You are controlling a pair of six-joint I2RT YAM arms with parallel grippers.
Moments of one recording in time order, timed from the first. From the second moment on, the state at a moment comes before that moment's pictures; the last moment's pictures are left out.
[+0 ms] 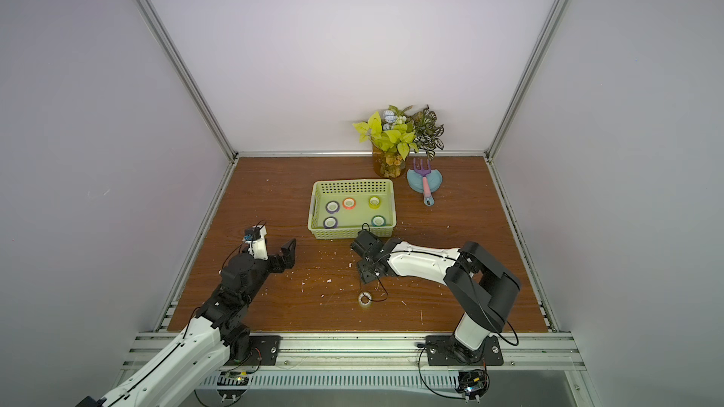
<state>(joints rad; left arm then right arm) -0.40 0.57 0.14 0.12 -0.19 -0.31 0.93 1.65 0.90 -0.47 0.18 0.47</state>
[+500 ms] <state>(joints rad) -0.40 0.57 0.14 0.12 -0.19 -0.31 0.93 1.65 0.91 -0.47 0.18 0.47</state>
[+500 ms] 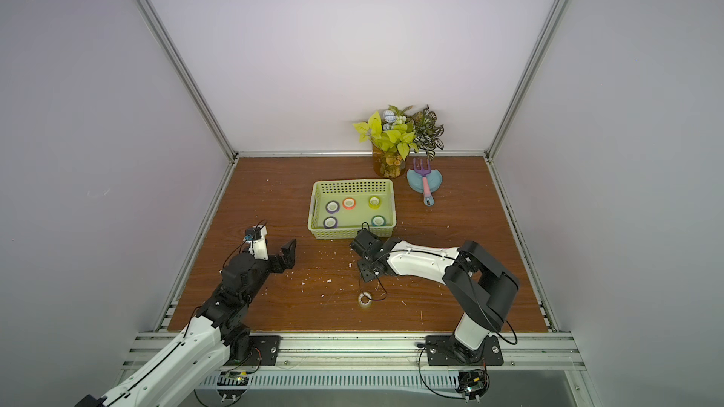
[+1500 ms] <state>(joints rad) -0.40 0.57 0.14 0.12 -0.19 -0.31 0.91 1.46 1.08 -0.61 0.18 0.45</state>
